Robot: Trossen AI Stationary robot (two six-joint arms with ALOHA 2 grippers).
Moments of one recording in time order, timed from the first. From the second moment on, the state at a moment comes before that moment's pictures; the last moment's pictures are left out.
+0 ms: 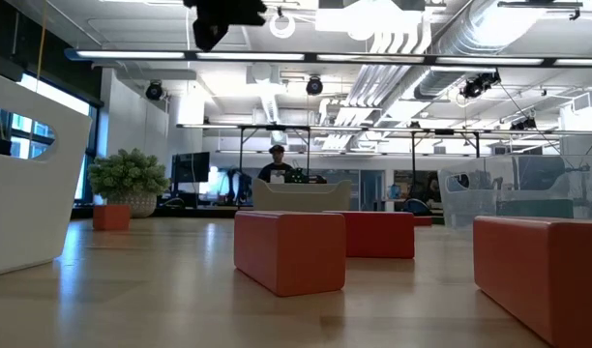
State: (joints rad) left arm 0.17 1.21 1.06 -0.34 0.01 -0.30; right arm 0.86 1.71 1.03 -0.43 -0.13 1.75
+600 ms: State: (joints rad) left arm 0.32 1.21 1.06 -0.49 0.01 -0.19; right arm 0.47 1.71 1.03 -0.22 0.02 1.35
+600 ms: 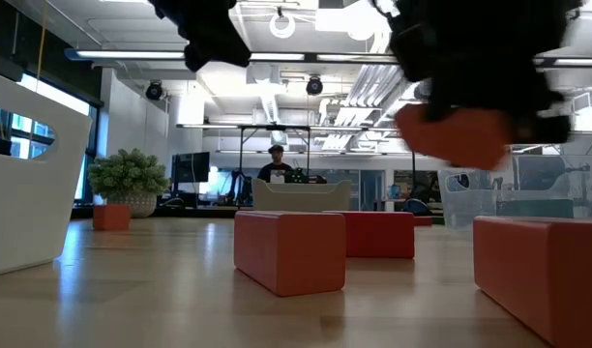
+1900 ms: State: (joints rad) left arm 0.61 1.21 1.06 -0.50 0.01 -0.15; right arm -0.40 1.71 1.03 0.08 -0.36 0.33
